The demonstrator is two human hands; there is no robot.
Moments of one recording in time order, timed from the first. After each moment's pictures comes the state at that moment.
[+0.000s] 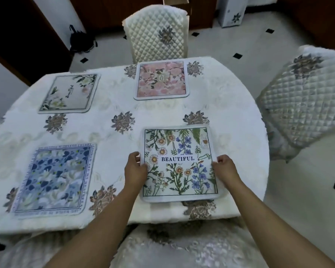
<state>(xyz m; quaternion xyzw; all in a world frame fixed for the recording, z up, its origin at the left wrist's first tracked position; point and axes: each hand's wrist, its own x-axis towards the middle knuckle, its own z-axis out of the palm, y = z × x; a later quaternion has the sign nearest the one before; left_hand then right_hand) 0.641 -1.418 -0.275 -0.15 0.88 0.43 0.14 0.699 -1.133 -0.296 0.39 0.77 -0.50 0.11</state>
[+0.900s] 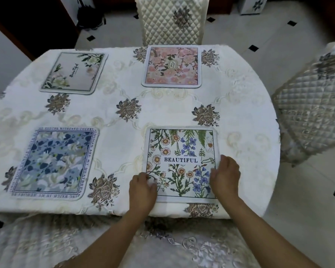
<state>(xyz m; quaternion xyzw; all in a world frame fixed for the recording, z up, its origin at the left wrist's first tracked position) 0.718 -1.431 -0.343 -0.06 0.95 0.28 0.10 0.724 -1.165 -0.330 0.24 0.95 -0.22 0.04</state>
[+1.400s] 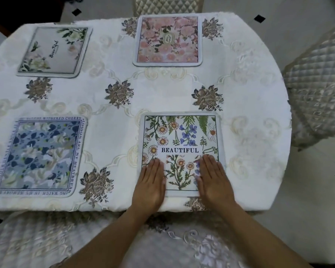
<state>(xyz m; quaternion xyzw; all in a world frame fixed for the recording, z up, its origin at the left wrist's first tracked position) 0.728 -1.422 -0.388 0.23 0.96 0.13 0.09 0.762 -1.179 -0.380 0.00 0.98 -0.14 0.12</state>
